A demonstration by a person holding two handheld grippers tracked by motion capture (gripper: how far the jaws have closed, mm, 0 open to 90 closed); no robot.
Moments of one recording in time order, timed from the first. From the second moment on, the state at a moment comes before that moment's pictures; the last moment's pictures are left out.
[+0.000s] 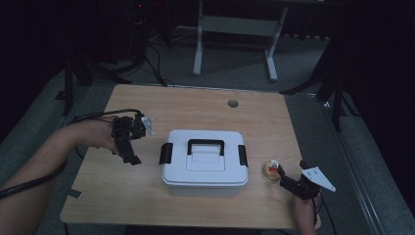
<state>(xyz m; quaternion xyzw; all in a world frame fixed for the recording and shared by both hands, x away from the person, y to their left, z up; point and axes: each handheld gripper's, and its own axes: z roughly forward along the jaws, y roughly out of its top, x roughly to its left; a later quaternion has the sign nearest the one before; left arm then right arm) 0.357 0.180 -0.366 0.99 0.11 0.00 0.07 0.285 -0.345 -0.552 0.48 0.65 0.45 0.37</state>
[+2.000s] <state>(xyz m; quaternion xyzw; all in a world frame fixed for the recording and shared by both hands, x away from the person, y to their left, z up) 0.393 0.039 -0.369 1.00 0.01 -0.05 0.03 0.285 -0.346 -0.552 0.48 0.66 0.46 0.36</state>
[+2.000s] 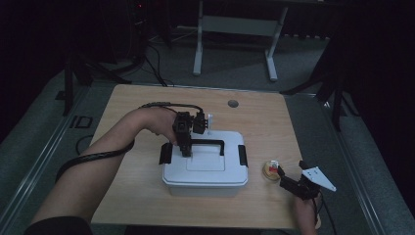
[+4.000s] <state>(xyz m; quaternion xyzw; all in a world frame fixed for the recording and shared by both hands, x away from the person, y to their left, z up) 0.387 0.061 -0.321 1.00 0.06 -0.03 0.04 0.285 -0.345 -0.552 0.48 0.66 0.45 0.36</state>
